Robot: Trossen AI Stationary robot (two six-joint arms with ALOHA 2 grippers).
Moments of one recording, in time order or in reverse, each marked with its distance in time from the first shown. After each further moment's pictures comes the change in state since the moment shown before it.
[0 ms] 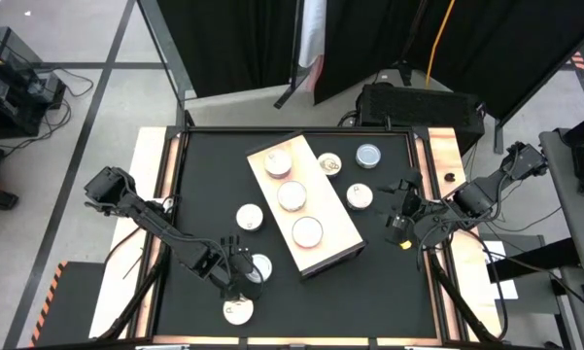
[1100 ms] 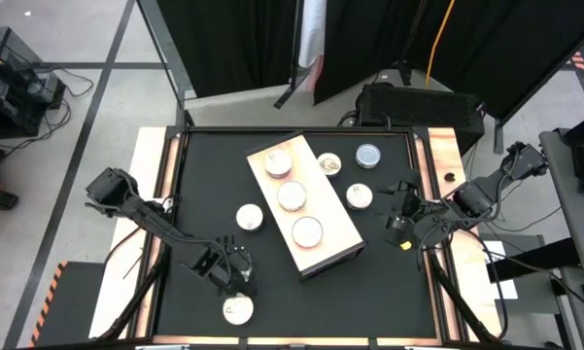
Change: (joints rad) left arm -0.003 0.009 -0.090 0.032 0.038 -0.057; right arm 0.000 0.000 0.000 0.001 -0.027 0.000
